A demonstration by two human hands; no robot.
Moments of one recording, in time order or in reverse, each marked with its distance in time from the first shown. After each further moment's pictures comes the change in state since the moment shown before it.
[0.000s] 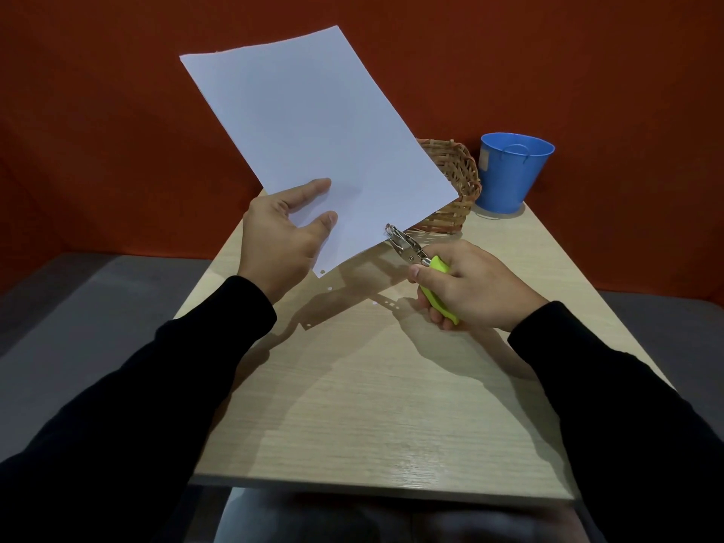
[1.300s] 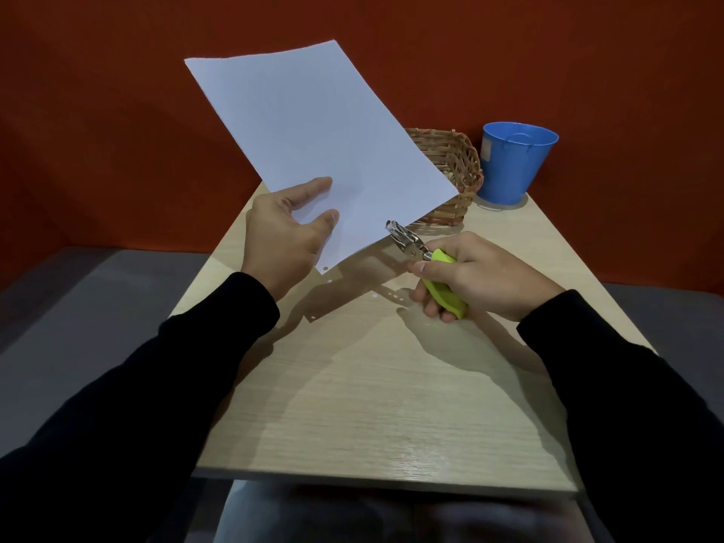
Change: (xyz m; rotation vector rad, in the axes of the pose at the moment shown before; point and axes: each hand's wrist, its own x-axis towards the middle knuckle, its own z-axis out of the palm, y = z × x) left_hand -0.003 -0.006 0.005 -0.004 0.001 -0.039; right_hand 0.005 0.010 -0.006 0.211 -0.121 0.091
